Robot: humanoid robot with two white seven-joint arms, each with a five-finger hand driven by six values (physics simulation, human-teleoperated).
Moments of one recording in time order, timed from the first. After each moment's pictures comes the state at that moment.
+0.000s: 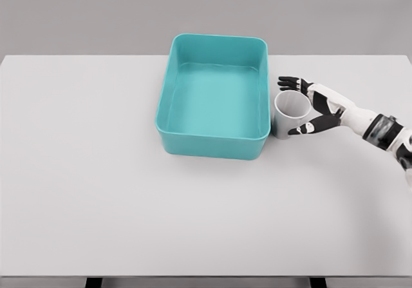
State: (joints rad) left arm 0.04 0.00 -0.11 -0.11 0.25 -0.04 -0.45; right arm -0.56 -0.64 0.64 -1.05 -0.62 -0.34 0.61
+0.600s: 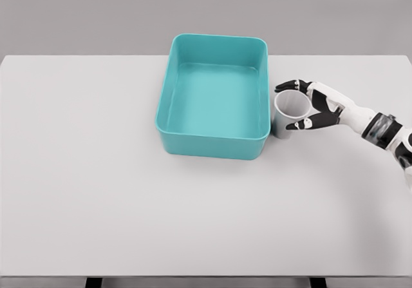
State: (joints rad) left arm 0.04 0.00 -0.11 -0.11 0.25 -0.04 -0.45; right arm -0.56 -0.64 0.63 -1.05 -0.62 -0.34 0.61
